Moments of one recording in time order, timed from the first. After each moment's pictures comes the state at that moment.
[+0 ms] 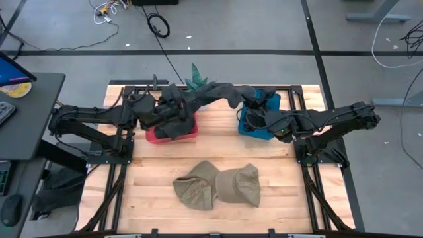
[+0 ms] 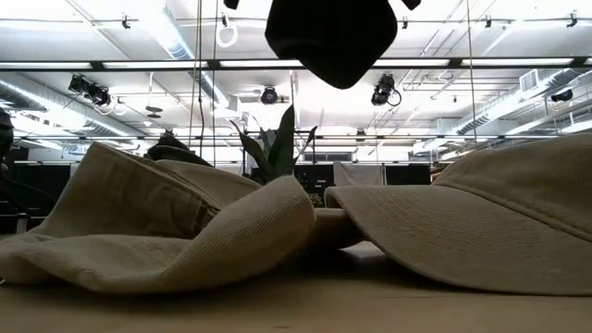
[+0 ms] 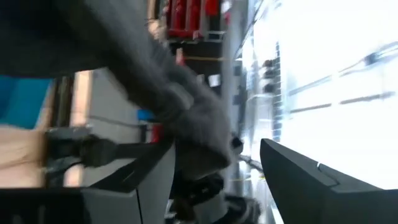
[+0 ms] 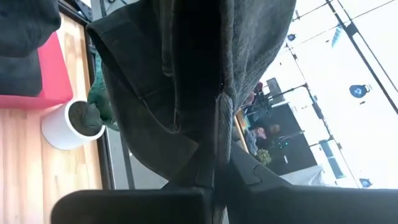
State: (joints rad) left arm -0.04 1.24 1.20 0.11 -0.50 -1.63; right arm 0.21 1.29 1.29 -0.34 1.08 -0.78
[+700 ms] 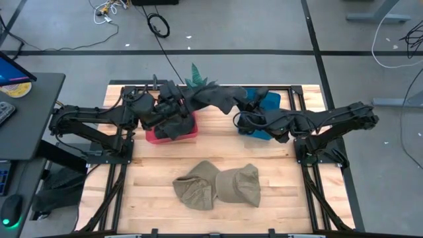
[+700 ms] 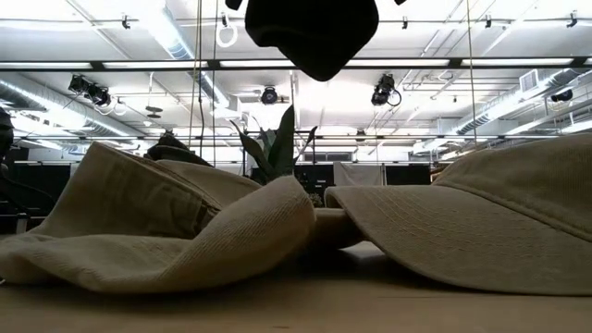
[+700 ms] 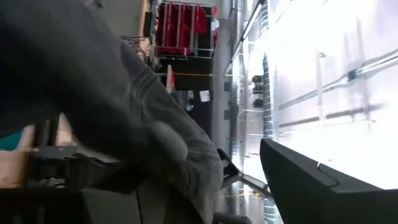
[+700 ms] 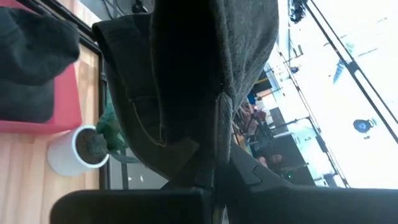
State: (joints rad) left arm -0.04 1.24 1.20 0.16 -0.57 -1.61; right arm 0.21 1.31 1.29 -0.19 0.96 -0.93
